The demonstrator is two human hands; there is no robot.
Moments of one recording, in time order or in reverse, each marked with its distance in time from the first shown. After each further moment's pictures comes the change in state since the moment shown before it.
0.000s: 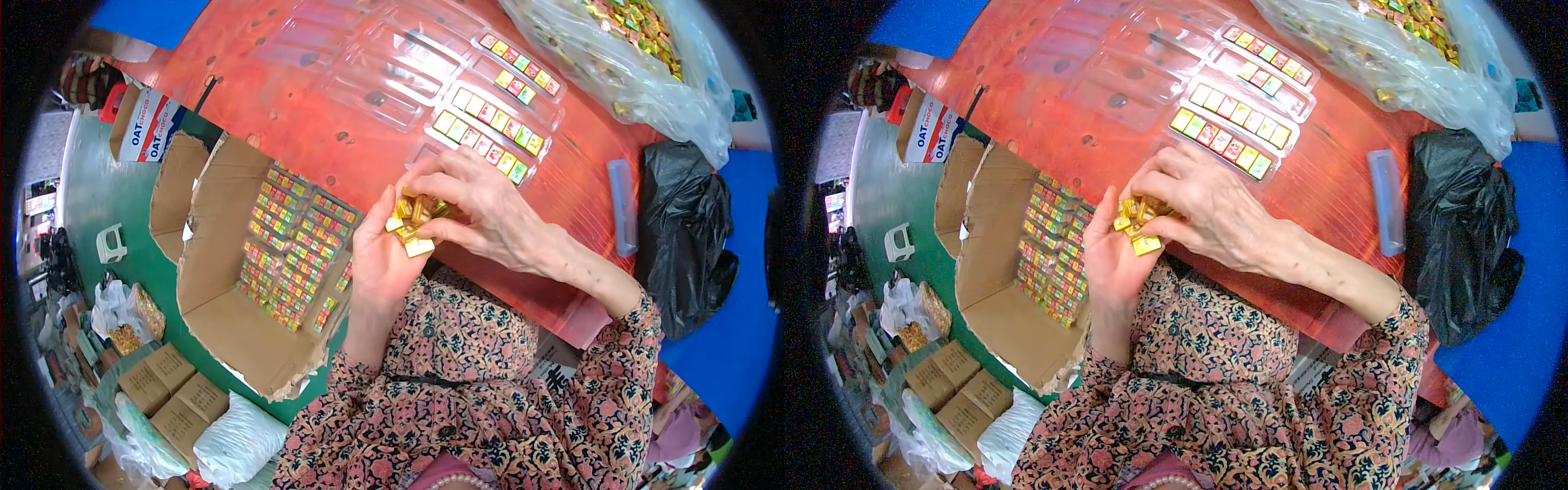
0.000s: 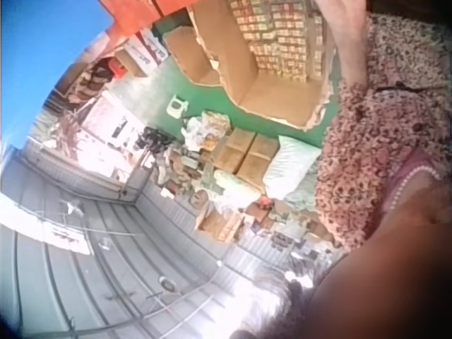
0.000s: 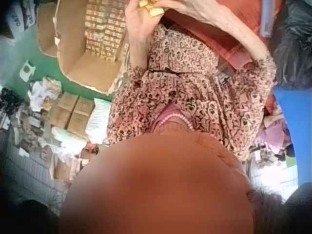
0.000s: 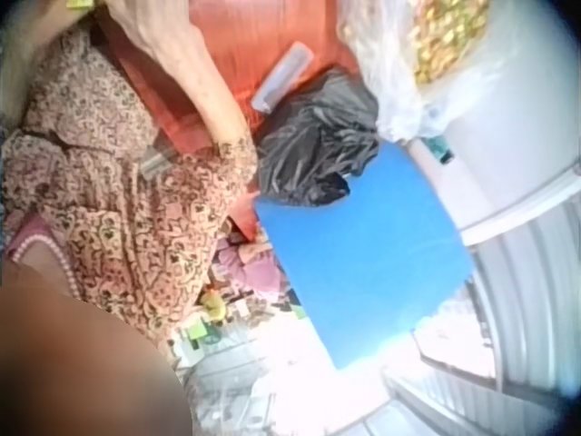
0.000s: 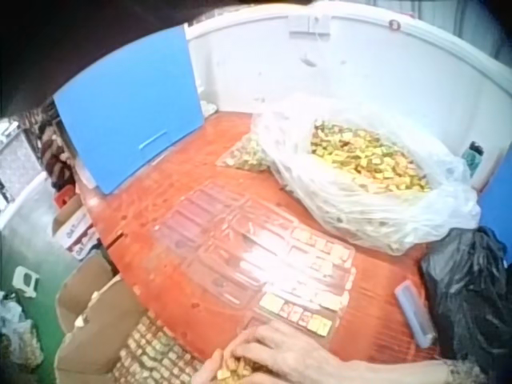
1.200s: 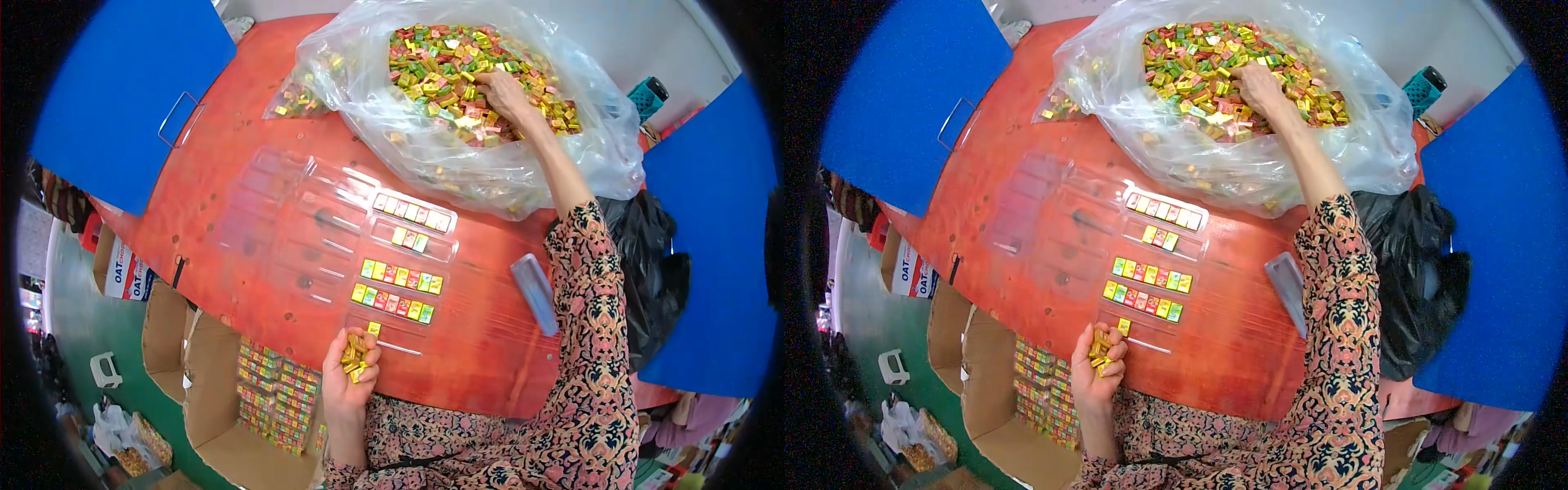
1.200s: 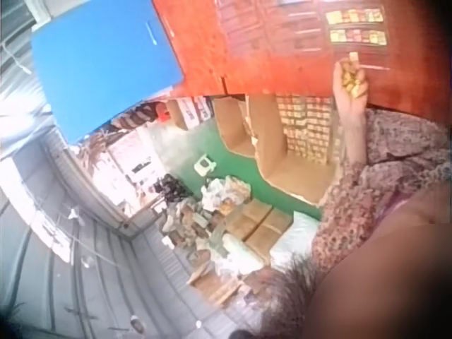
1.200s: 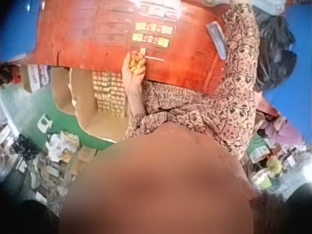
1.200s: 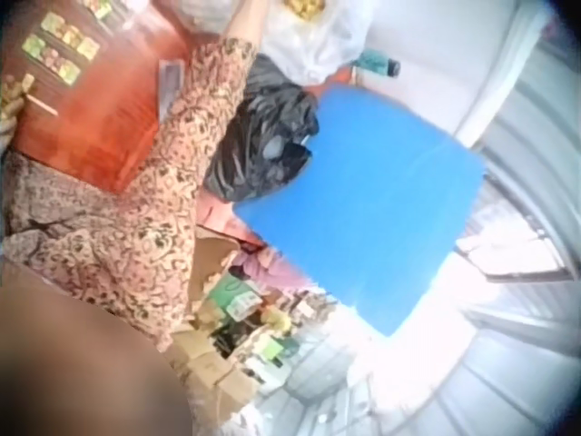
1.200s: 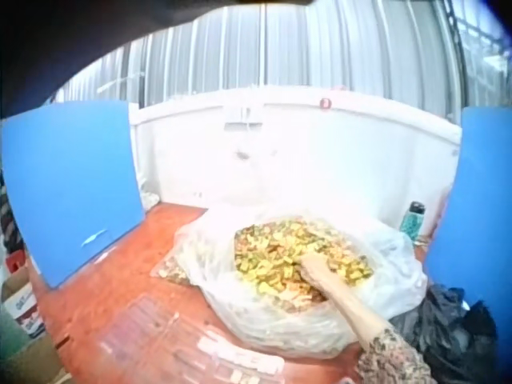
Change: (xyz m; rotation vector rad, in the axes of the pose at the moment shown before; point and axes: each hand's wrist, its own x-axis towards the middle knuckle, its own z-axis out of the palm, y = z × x) left_hand 0.076 -0.036 0.107 0.155 0.278 -0.160; right_hand 0.062 0.257 -0.394 -0.977 0.319 0.508
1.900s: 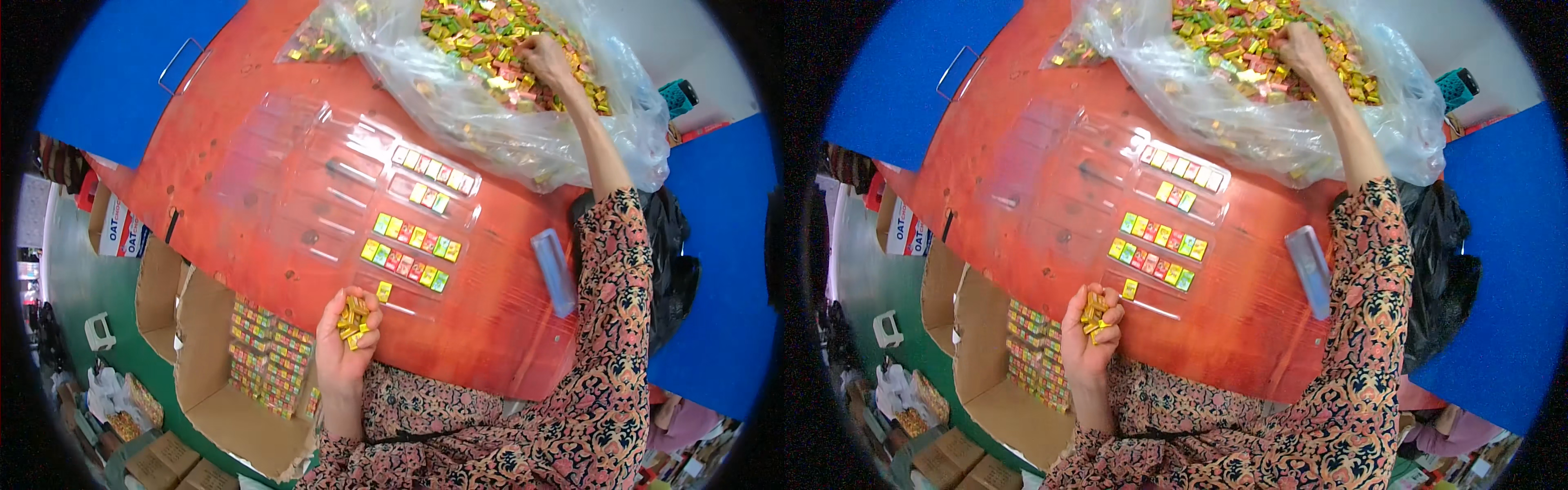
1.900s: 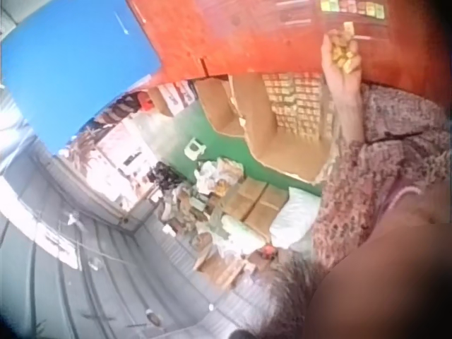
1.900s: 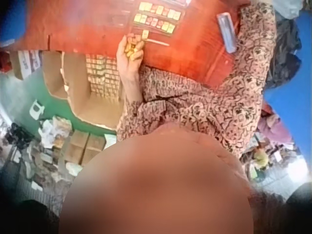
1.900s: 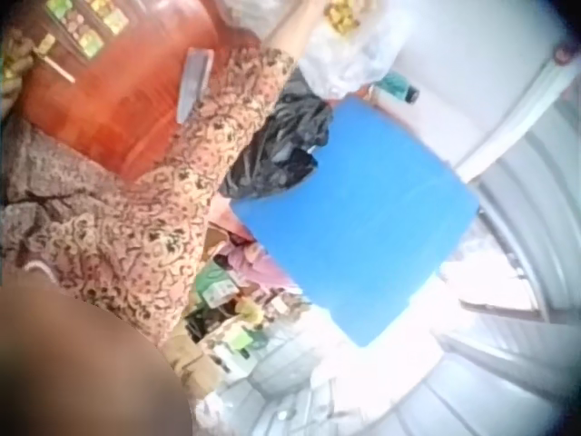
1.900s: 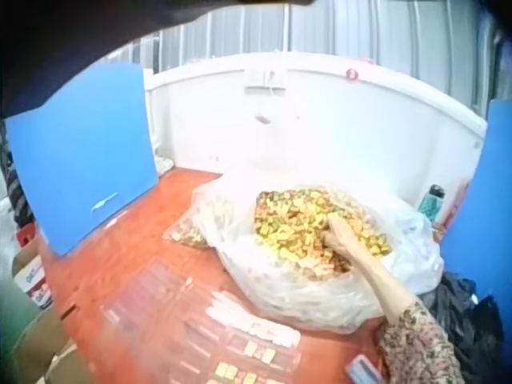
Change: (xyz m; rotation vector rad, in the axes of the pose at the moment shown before) left_hand 0.014 0.019 -0.019 -0.066 -0.006 0.041; right_hand -0.003 0.008 0.033 0.183 0.033 0.112
